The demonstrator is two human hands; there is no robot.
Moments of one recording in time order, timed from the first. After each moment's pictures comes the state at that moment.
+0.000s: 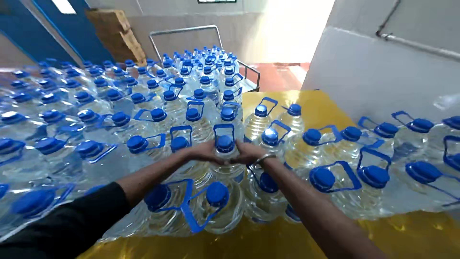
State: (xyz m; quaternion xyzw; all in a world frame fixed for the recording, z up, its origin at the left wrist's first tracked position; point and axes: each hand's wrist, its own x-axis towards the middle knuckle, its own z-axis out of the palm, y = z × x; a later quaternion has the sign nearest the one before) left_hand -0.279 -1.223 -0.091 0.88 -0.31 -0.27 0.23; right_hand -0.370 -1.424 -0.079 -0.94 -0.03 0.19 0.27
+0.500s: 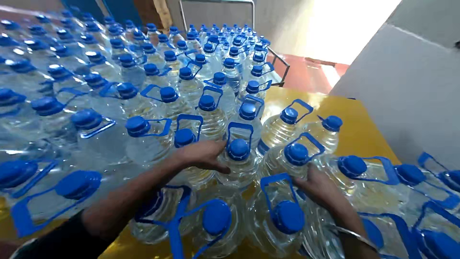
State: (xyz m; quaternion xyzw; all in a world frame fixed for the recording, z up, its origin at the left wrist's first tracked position) left_hand -0.289 -1.216 -0.065 0.91 -0.29 -0.29 0.10; right_hand -0.423 -1.528 -0.082 -0.93 0.23 0.16 0.23
